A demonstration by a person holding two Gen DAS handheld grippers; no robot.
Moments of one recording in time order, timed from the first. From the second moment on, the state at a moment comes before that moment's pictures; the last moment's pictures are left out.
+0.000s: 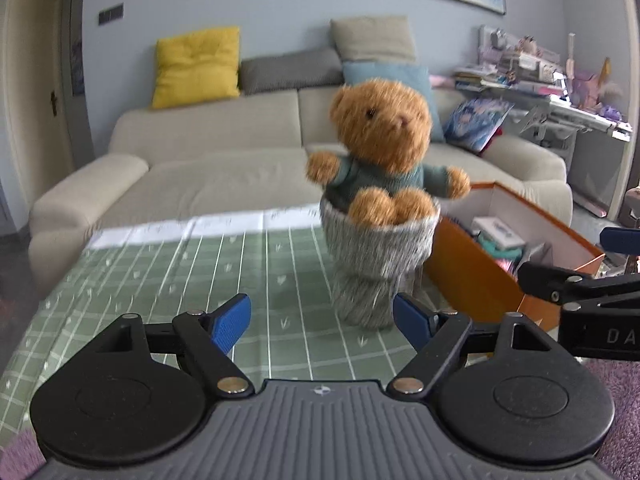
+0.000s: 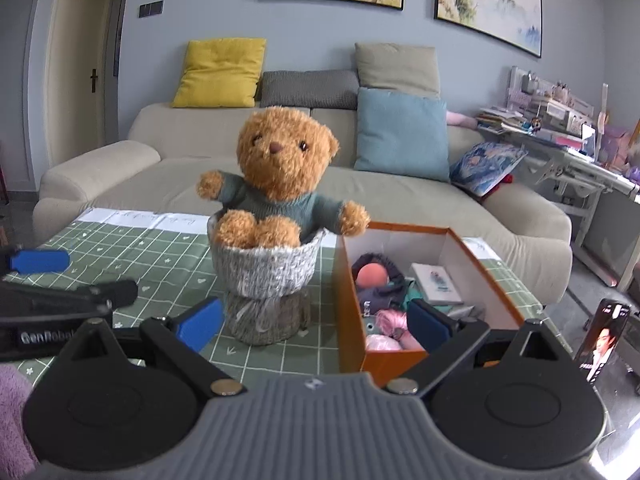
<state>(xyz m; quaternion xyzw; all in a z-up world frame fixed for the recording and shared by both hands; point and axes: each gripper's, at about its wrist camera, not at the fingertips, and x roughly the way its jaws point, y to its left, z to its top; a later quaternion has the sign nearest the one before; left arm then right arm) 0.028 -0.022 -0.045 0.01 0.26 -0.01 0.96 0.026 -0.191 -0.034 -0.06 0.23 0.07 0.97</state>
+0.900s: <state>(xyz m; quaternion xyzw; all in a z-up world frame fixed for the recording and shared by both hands) 0.027 -0.021 -0.041 0.01 0.28 -0.01 0.96 0.031 -0.192 -0.045 -0.06 0.24 0.06 0.97</state>
